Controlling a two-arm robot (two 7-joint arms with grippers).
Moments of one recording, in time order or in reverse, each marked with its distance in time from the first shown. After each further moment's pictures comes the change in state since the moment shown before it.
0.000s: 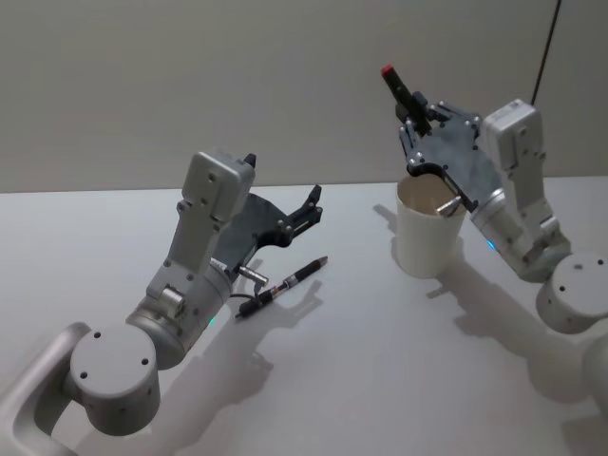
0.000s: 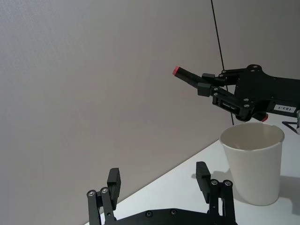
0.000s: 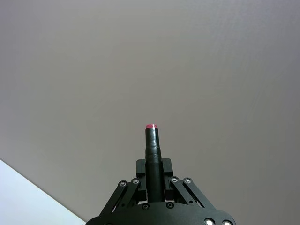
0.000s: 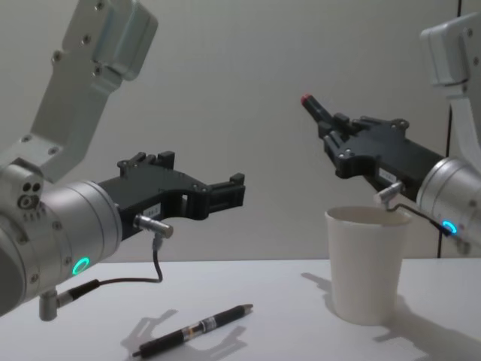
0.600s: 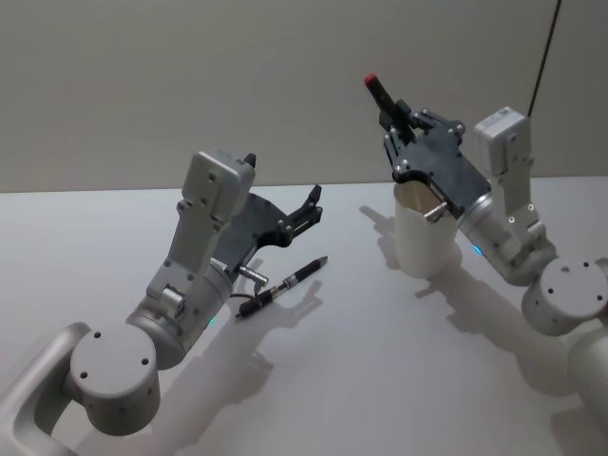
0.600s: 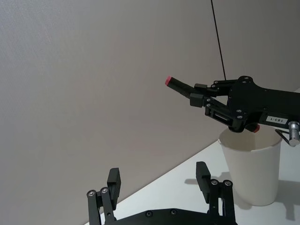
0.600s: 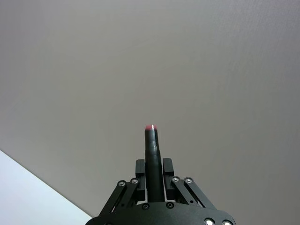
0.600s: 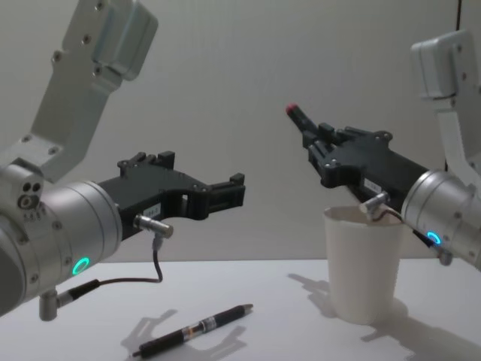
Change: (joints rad) left arm 0.000 0.000 0.000 0.000 0.000 0.000 0.000; right arm 0.038 -0.024 -0.013 0.097 0.055 -0.059 0.053
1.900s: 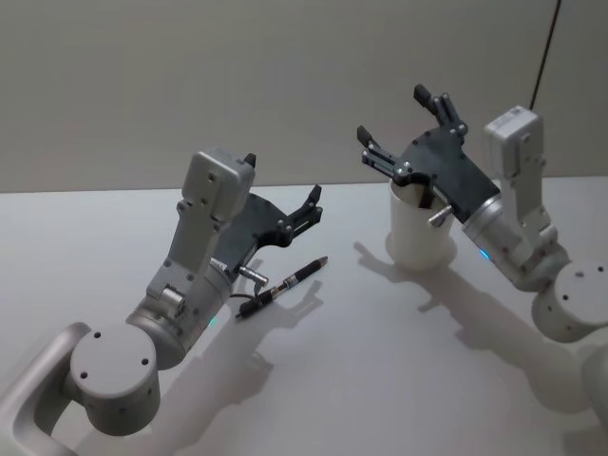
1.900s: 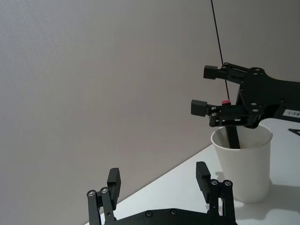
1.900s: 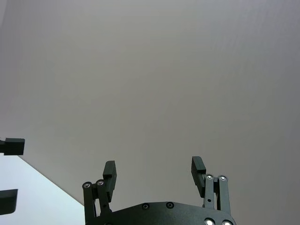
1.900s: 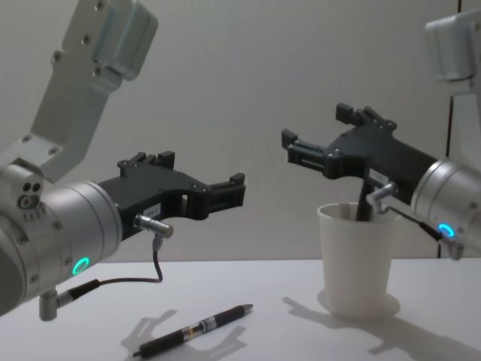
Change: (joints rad) left arm 0.000 0.000 0.000 0.000 0.000 0.000 0.000; right arm -0.075 0.031 0.000 -0.156 0.033 0.066 0.036
